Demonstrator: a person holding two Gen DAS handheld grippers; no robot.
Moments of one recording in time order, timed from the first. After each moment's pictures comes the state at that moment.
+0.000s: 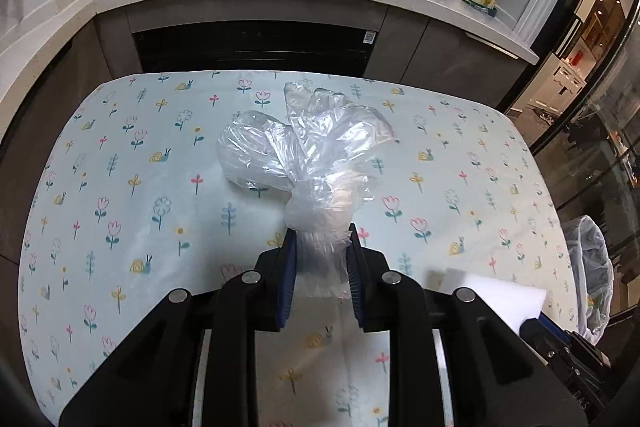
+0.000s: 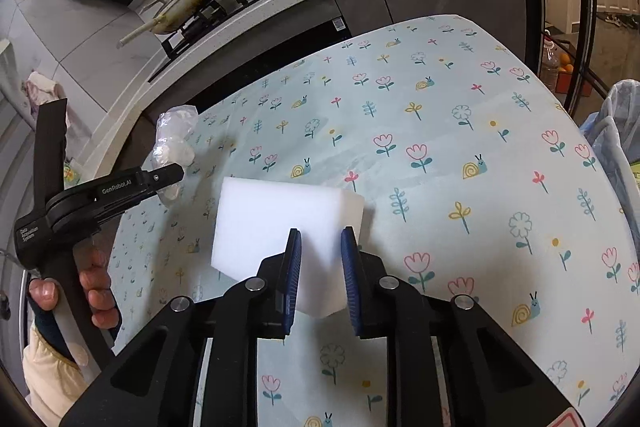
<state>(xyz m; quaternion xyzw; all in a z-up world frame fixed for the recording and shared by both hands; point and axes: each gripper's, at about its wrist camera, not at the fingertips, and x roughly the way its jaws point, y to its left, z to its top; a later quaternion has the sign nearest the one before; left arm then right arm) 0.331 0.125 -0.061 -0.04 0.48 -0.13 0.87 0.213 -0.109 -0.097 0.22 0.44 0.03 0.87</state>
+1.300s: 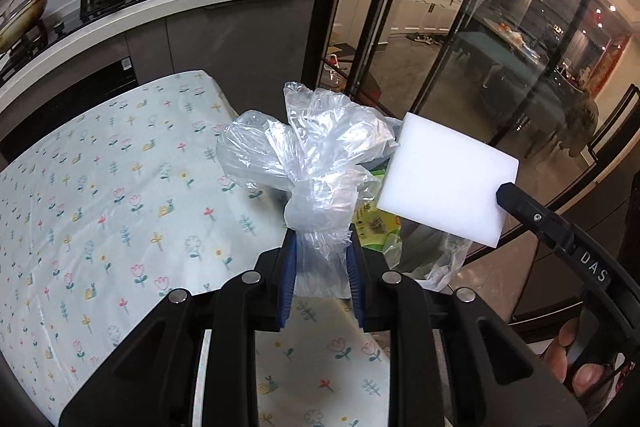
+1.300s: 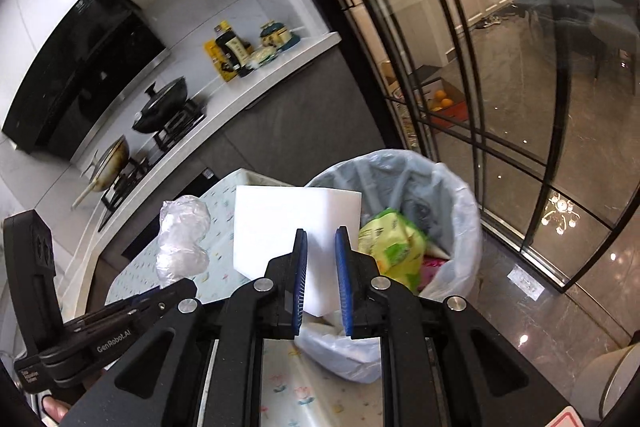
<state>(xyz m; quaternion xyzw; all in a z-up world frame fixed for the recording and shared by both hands) 0.140 -0.198 -0.001 0.08 0.45 -0.35 0.82 0.020 -0.381 -0.029 0.31 0.28 -0.16 0.89</state>
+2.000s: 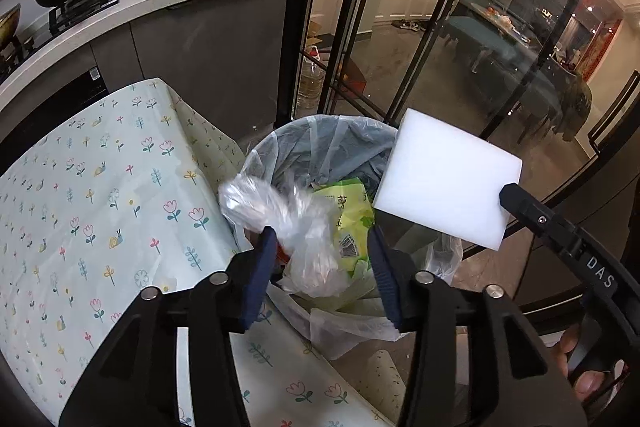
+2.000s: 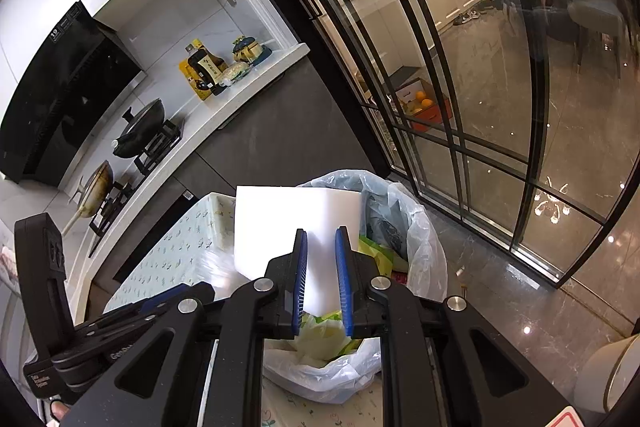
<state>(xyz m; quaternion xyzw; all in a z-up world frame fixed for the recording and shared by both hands) 0.152 -0.250 -0.011 0.09 0.45 -0.37 0.81 0.016 -0.423 -0.040 0.33 0.27 -0.19 0.88</state>
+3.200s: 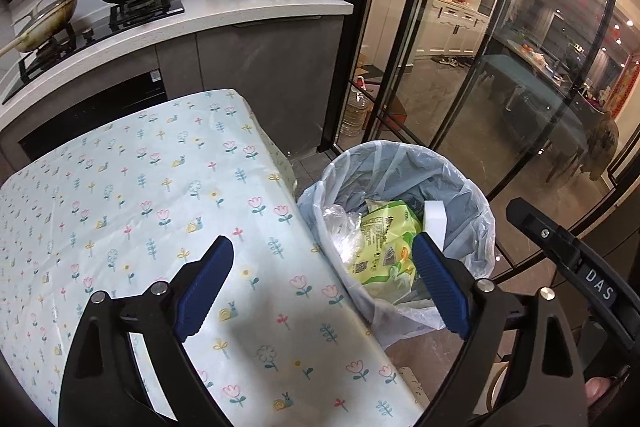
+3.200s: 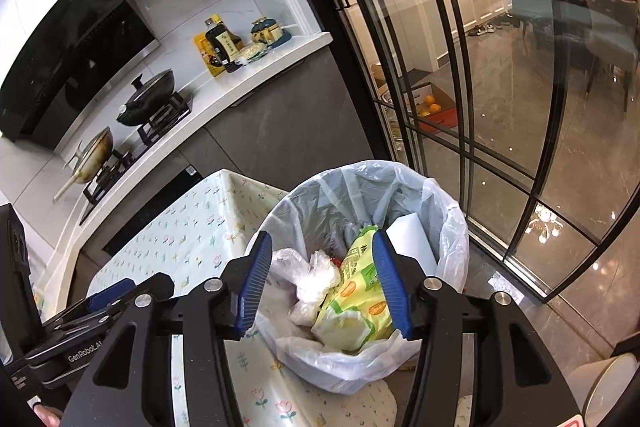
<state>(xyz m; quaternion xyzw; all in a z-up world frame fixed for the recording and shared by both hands) 0.145 -0.182 0.009 0.06 0.42 -0.30 0.86 0.035 -0.370 -0.022 0.27 0.30 -0.18 0.90</state>
